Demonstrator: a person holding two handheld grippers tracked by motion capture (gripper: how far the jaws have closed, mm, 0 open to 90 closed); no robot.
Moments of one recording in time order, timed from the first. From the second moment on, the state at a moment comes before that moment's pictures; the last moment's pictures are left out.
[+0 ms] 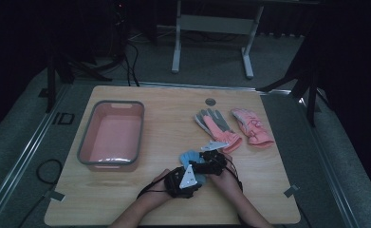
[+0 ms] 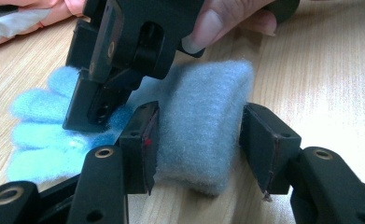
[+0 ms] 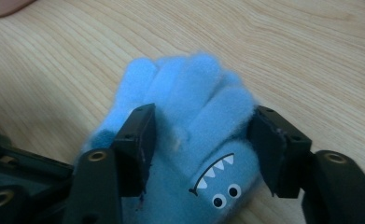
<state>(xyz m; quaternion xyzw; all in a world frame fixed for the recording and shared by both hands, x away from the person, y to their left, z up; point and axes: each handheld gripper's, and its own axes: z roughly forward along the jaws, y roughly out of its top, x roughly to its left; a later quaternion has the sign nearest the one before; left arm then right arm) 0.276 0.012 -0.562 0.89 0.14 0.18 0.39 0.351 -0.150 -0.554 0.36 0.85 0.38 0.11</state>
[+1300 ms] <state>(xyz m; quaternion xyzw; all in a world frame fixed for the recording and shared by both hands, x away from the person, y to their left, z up) 0.290 0.027 -0.520 0.90 0.15 0.16 0.39 0.364 -0.153 -0.522 0.37 0.82 0.44 0.01</state>
